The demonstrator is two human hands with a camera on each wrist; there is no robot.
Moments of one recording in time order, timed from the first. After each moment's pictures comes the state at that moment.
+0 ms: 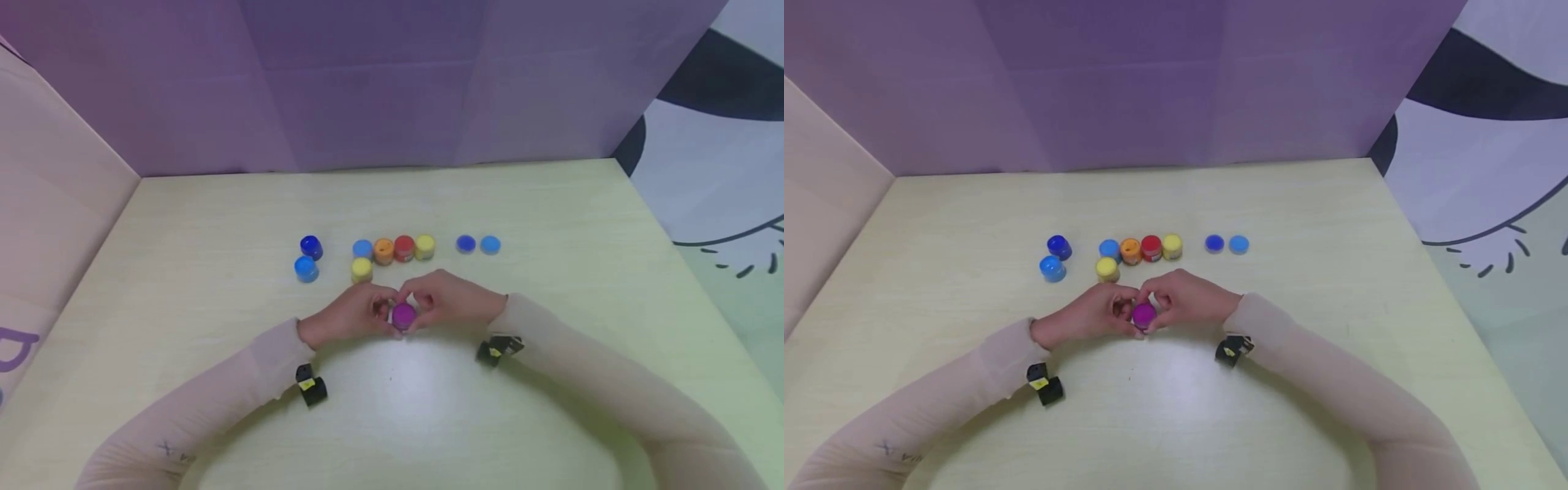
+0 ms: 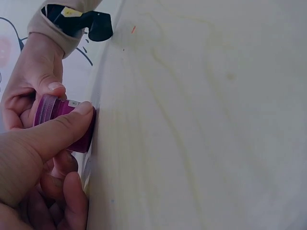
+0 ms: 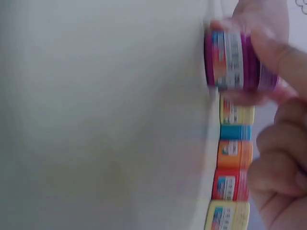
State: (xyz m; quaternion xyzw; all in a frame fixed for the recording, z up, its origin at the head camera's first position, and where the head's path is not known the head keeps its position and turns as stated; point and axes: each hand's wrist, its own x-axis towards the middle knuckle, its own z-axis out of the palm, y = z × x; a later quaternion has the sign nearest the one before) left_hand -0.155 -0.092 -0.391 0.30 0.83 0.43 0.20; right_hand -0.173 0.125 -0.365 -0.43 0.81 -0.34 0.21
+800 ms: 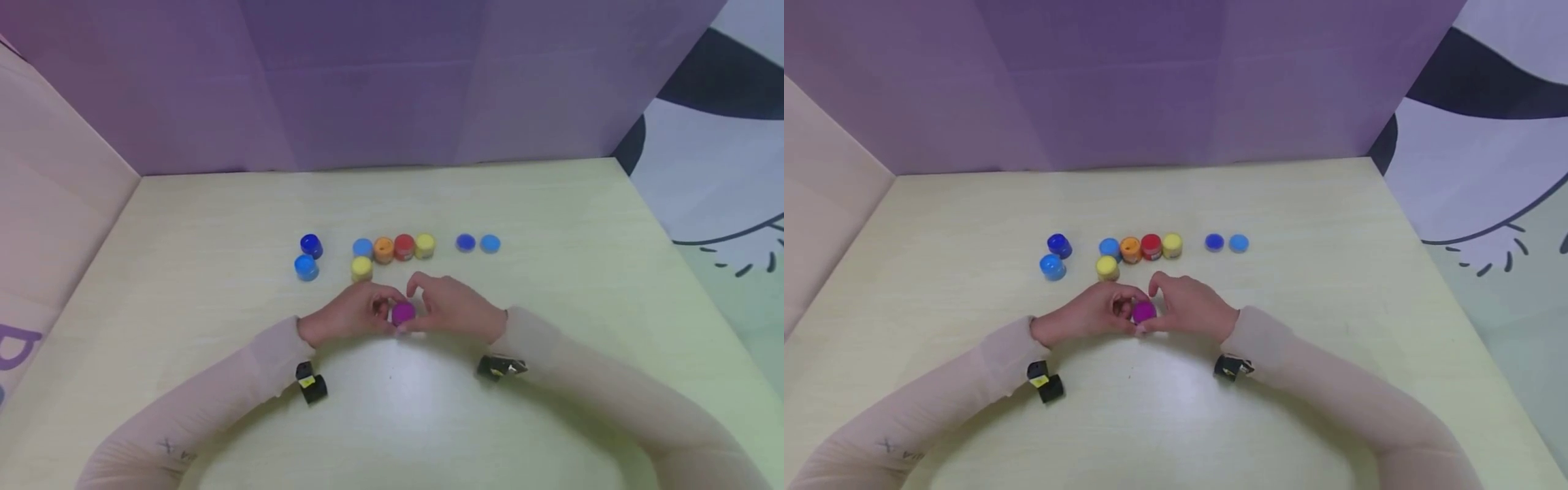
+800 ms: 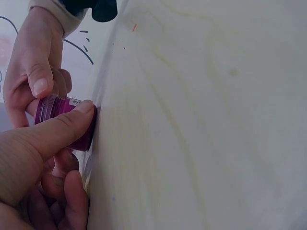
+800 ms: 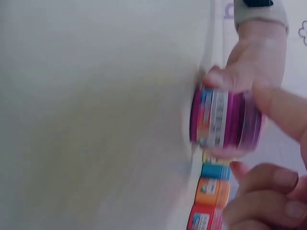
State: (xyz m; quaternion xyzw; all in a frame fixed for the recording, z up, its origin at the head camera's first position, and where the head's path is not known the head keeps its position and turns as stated) left_hand -0.154 -0.092 -0.388 0.31 0.82 0.43 0.21; right_hand -0.146 0.116 -0.357 -0.31 0.89 -0.29 0.18
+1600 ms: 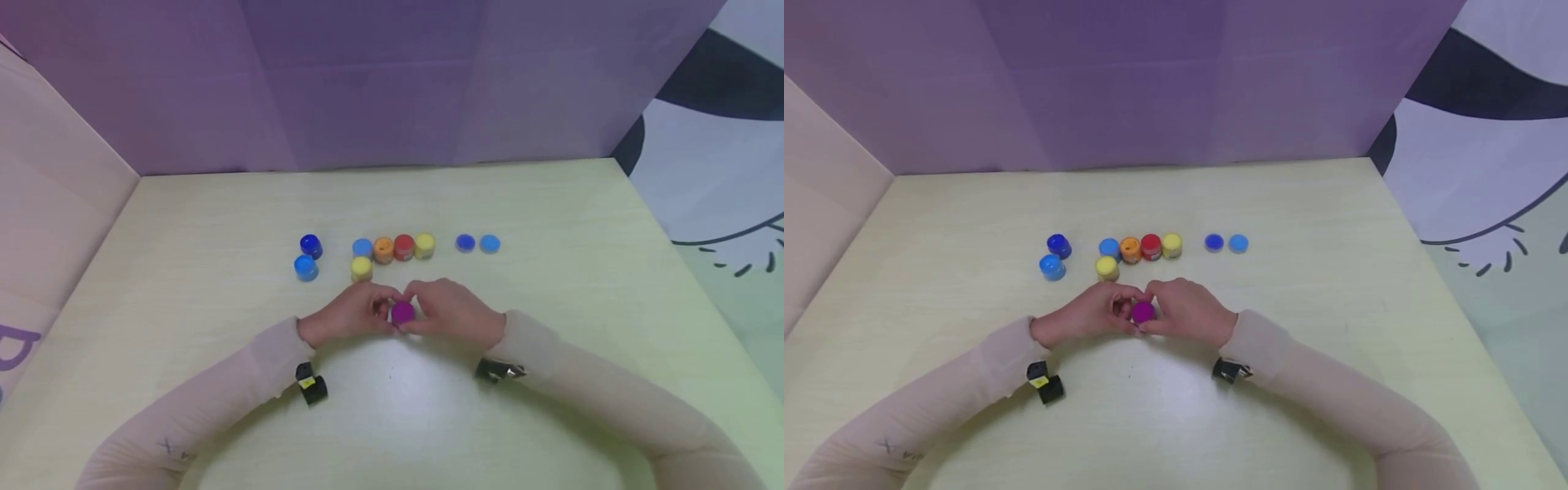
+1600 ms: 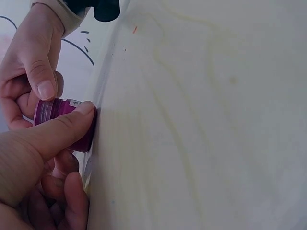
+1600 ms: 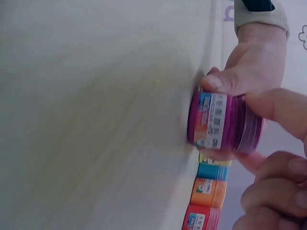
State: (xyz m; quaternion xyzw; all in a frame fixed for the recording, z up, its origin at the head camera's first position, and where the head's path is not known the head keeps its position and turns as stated) left_hand -0.155 -0.091 -0.389 0.30 0.83 0.42 0.22; right_hand -0.140 0.112 -0.355 -0.33 0.90 -0.24 0.14
